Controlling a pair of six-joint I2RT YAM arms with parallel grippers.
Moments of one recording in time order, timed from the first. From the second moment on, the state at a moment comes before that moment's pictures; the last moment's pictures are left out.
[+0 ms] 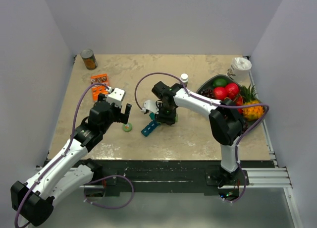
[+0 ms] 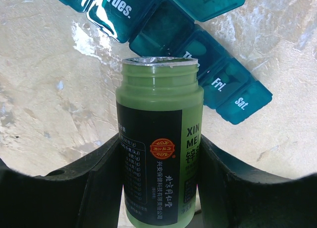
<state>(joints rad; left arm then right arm) -0.52 0.81 0.66 -0.25 -0.25 0.05 0.76 1.96 1.54 -0.95 -0.09 -0.73</state>
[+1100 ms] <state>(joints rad) -0.50 0.80 0.66 -0.25 -0.23 0.05 0.81 2.02 1.60 -1.00 -0.01 -0.75</state>
